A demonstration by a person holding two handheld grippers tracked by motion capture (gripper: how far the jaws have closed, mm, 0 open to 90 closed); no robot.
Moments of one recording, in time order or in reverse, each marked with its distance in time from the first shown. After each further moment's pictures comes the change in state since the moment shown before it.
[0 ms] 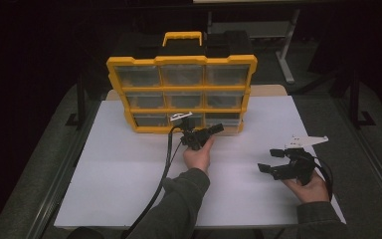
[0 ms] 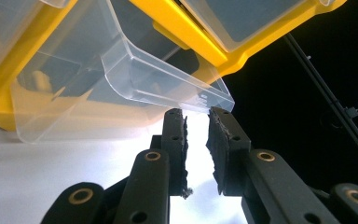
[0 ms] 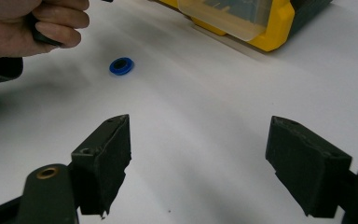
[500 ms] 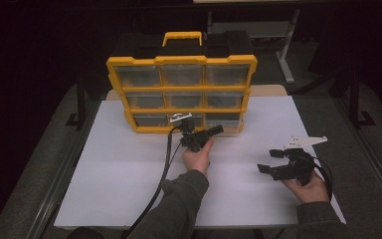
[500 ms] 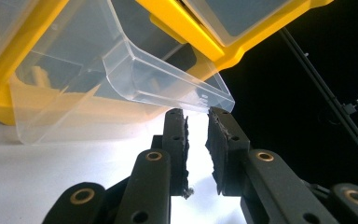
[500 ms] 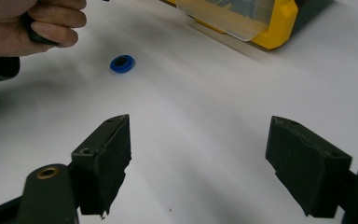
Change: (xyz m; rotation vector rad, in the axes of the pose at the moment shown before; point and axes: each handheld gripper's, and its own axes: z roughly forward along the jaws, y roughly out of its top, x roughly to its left) left arm -0.001 -0.003 -0.002 0.004 0.001 0.018; right arm 0.001 0.000 0.001 0.007 0.001 -0.003
